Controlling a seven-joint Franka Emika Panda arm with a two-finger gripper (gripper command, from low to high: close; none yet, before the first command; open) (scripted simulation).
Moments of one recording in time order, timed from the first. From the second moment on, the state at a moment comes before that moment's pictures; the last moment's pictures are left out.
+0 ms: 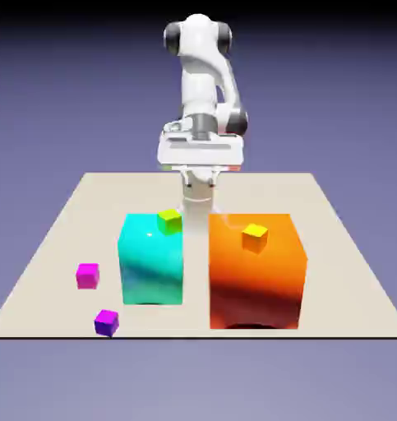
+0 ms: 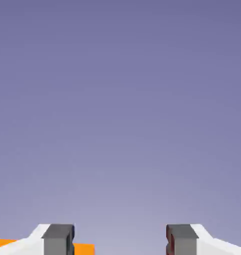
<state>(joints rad) 0.04 -0.57 0.02 -2.78 0.00 2.99 0.75</state>
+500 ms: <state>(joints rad) -0.08 -0.02 0.06 -2.27 0.33 2.42 1.14</state>
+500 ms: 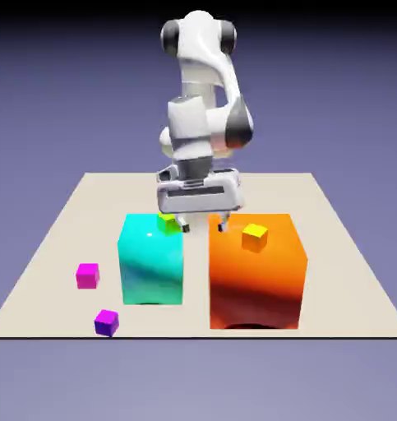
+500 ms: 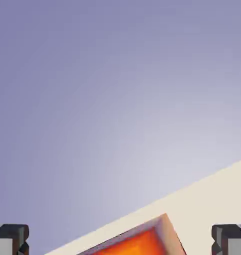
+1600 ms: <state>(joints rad) -0.39 0.38 -0.10 -1.94 0.58 2.04 1.31</state>
